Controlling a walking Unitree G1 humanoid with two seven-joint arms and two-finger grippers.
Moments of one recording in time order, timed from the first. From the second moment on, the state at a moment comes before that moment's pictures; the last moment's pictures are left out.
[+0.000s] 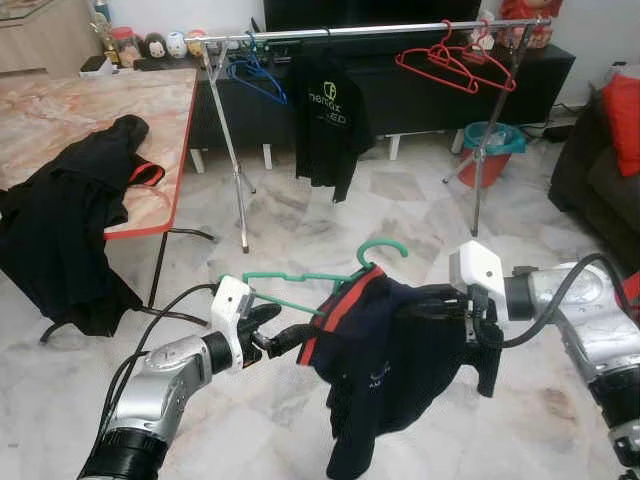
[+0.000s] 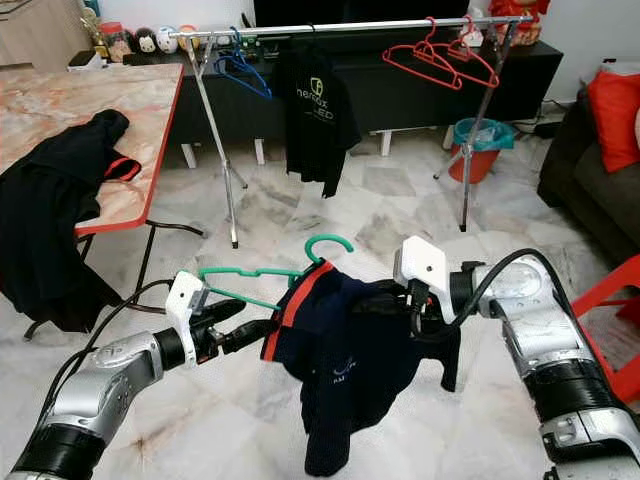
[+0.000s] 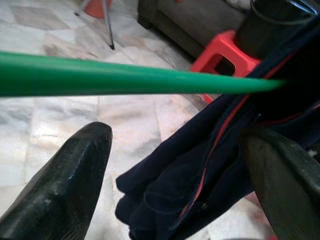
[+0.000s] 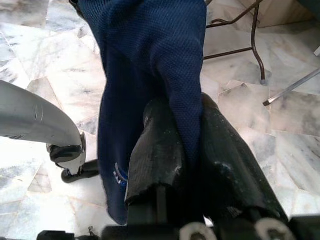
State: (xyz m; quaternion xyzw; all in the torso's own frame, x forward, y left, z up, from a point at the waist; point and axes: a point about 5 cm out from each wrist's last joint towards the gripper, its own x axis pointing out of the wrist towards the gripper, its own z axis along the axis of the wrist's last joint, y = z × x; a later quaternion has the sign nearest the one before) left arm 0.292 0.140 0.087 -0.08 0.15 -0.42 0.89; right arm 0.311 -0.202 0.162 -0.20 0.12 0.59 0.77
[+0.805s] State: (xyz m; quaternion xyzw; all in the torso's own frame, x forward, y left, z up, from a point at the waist) left arm 0.289 0.135 0.078 -0.02 0.17 -0.44 0.88; right arm 0.319 -0.184 0.172 -0.21 0.09 0.61 0.76
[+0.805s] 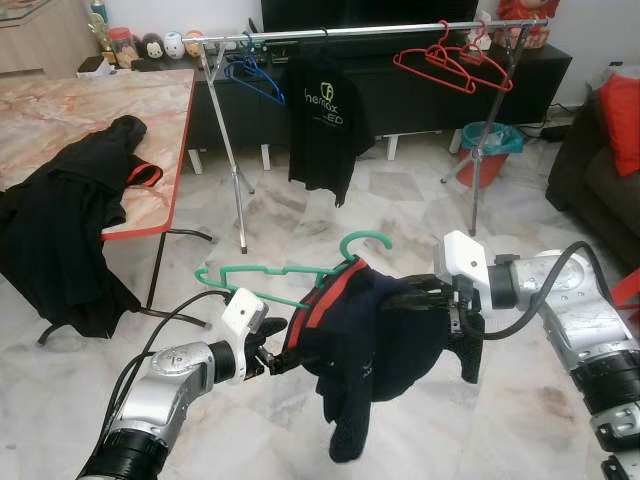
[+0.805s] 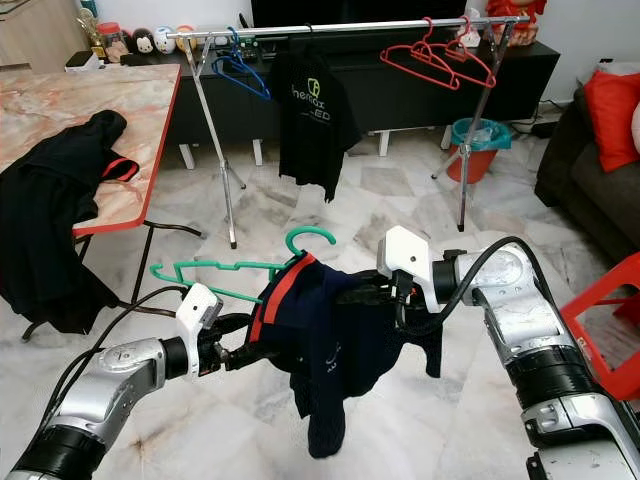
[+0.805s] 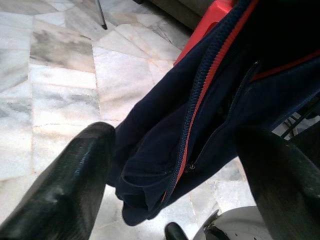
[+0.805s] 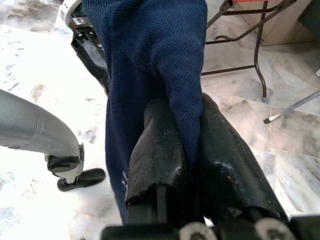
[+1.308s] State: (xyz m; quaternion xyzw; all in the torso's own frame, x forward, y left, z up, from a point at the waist) left arm 0.291 0.134 0.075 -0.03 0.18 -0.43 0.88; right arm 0.319 -0.183 0.172 -0.21 0.09 0.62 0.76
